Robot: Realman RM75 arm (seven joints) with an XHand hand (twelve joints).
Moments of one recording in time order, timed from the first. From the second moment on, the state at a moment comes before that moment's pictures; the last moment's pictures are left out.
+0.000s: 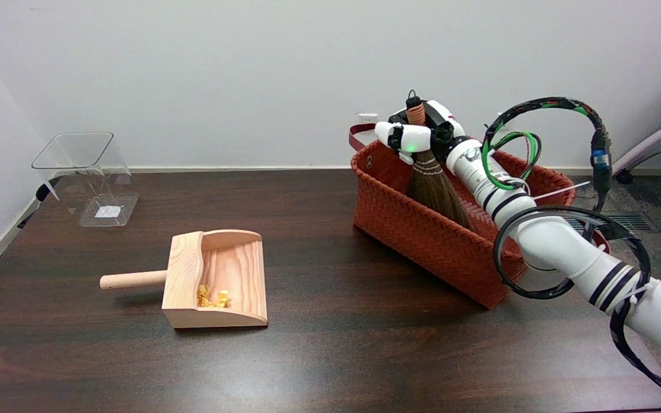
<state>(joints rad) 0.33 -0.86 1.09 -1.39 -1.36 0.33 0.31</state>
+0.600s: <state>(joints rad) 0.31 -0.88 1.07 -1.37 -1.37 0.33 0.32</state>
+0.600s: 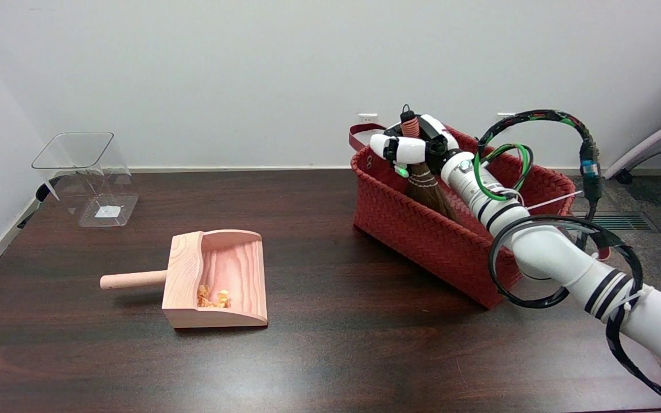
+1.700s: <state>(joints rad) 0.27 -0.89 1.07 -1.42 -1.41 0.41 0.35</state>
